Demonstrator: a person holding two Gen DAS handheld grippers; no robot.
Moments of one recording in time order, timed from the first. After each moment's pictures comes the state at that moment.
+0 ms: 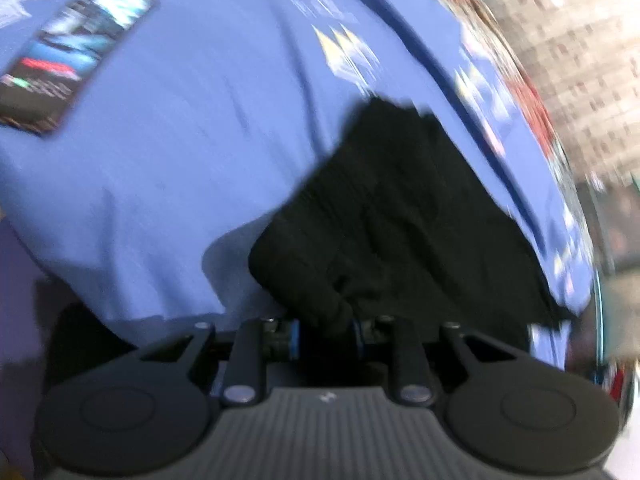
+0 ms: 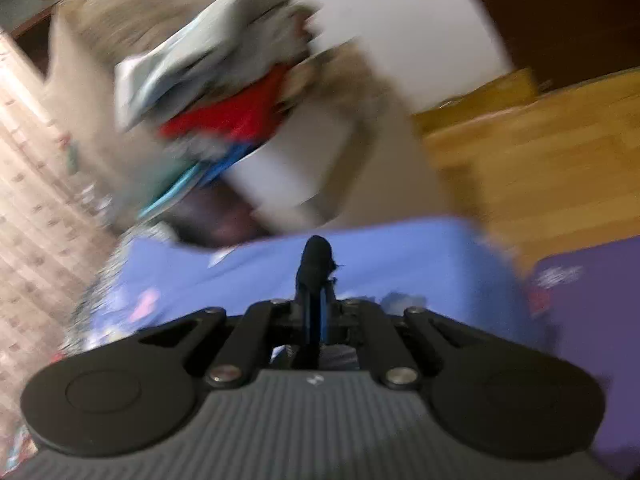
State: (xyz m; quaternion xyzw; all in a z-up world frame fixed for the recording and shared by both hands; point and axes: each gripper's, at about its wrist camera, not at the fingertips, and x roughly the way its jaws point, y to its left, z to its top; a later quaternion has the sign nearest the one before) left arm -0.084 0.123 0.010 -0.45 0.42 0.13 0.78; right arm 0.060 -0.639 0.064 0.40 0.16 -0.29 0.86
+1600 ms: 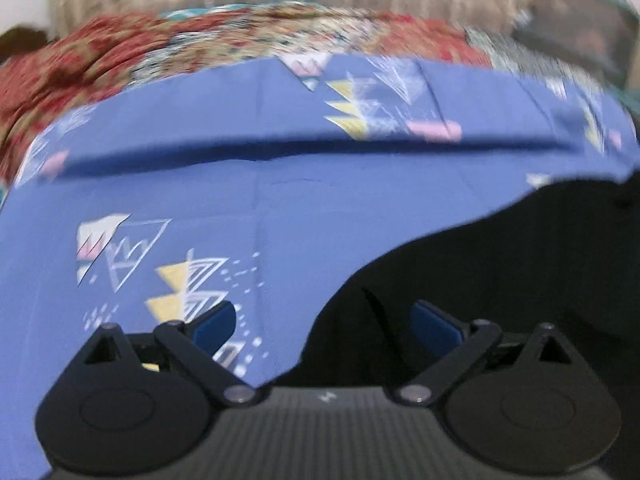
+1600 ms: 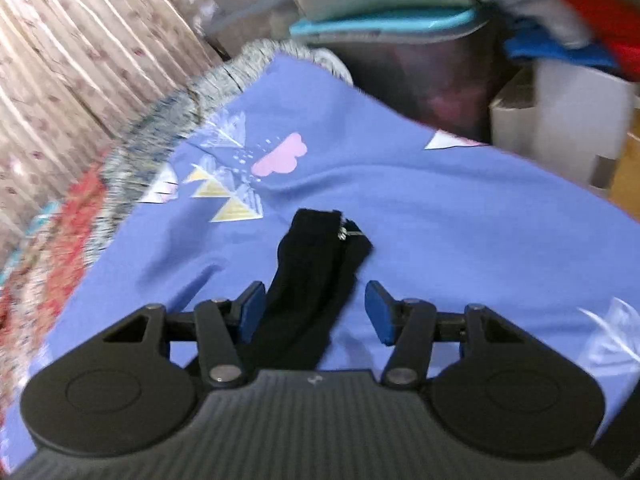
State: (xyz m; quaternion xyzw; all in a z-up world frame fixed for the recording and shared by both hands) left arm 0.165 0.123 0.043 -0.01 0.40 0.06 0.91; right arm 0.387 -0.469 0.099 0.26 0.37 -0.10 0.88
